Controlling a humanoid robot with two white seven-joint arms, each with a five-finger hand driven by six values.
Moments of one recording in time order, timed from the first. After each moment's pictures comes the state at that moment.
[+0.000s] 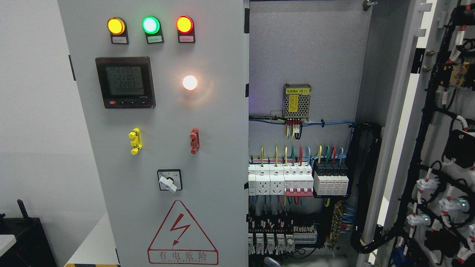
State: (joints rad) left arm 0.08 -0.04 0.01 -0.10 -0.07 0.07 -0.25; right arm -0.07 -0.17 0.43 -1.89 -0.23 0.04 -0.05
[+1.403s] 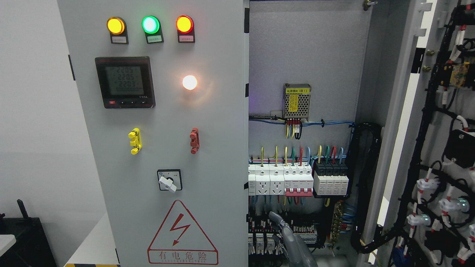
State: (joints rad) left arm 0.08 -0.04 0.00 -0.10 -0.08 0.07 -0.25; right arm -0.34 -0.13 0.40 -1.63 -0.29 0.07 -0.05
